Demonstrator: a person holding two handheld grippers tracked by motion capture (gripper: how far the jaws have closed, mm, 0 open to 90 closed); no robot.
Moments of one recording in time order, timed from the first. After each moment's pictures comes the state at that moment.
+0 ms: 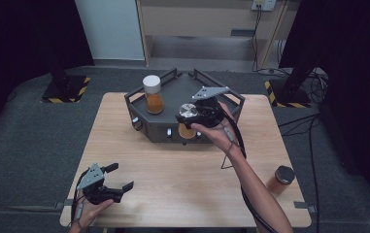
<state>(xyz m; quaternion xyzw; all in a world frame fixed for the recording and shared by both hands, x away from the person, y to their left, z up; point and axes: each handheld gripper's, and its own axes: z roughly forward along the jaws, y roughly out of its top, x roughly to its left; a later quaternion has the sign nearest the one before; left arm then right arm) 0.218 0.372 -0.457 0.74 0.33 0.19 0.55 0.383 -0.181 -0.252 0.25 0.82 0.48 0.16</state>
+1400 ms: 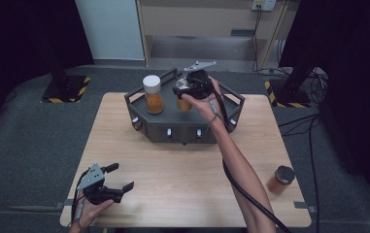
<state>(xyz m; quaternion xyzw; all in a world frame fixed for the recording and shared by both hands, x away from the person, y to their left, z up) 0.219 0.372 -0.458 0.75 0.33 0.19 0.55 0.449 -0.139 -0.247 0.33 0.79 0.46 0.22</state>
